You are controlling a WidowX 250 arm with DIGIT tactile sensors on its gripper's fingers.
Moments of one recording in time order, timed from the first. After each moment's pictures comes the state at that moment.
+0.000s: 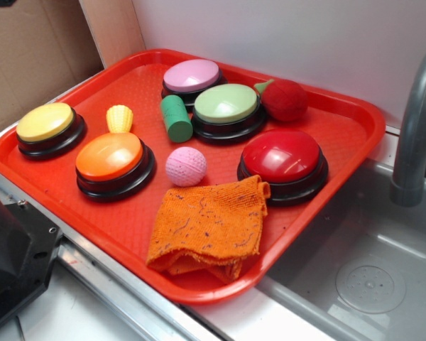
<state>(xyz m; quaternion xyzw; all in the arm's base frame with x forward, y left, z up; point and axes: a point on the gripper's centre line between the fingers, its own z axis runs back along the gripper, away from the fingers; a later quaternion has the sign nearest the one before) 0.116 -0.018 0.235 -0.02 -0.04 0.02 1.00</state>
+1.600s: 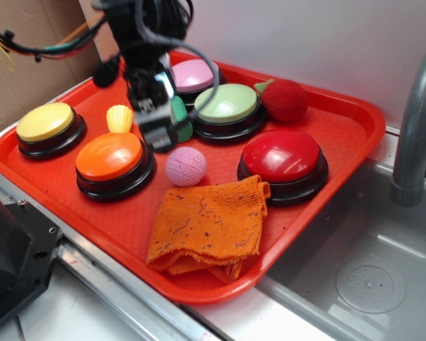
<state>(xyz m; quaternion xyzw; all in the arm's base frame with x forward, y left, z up) 0.204 -0.073 0.091 -0.03 -0.08 -0.33 0.94</state>
